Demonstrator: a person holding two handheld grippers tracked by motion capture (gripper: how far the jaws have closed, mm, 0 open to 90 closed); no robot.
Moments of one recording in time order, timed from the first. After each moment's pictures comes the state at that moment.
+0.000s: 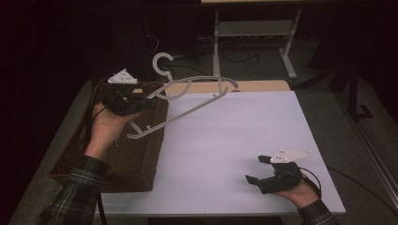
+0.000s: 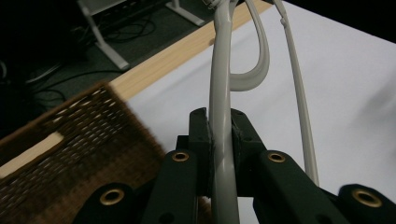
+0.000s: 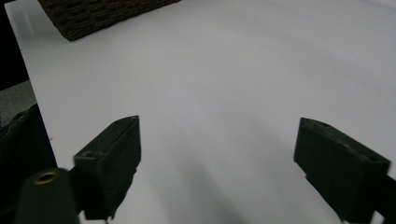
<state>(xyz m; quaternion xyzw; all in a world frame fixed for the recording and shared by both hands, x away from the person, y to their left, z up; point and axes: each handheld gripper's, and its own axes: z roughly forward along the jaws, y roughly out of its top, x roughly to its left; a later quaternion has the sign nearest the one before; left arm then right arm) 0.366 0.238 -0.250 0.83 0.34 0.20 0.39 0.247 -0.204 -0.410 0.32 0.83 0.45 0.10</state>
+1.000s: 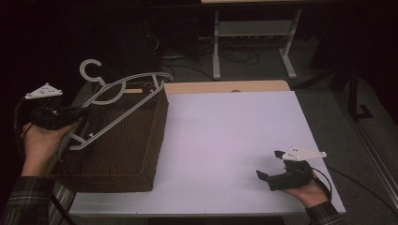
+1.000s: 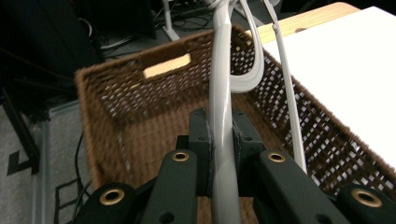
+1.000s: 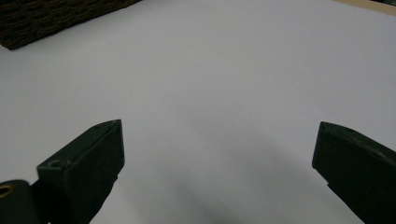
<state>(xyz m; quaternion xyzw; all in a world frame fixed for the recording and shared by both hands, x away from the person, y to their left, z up) 0.327 0.398 -0.262 0.76 0.46 0.25 0.38 0.248 -0.230 -0.412 0.38 0.80 0.44 0.16</state>
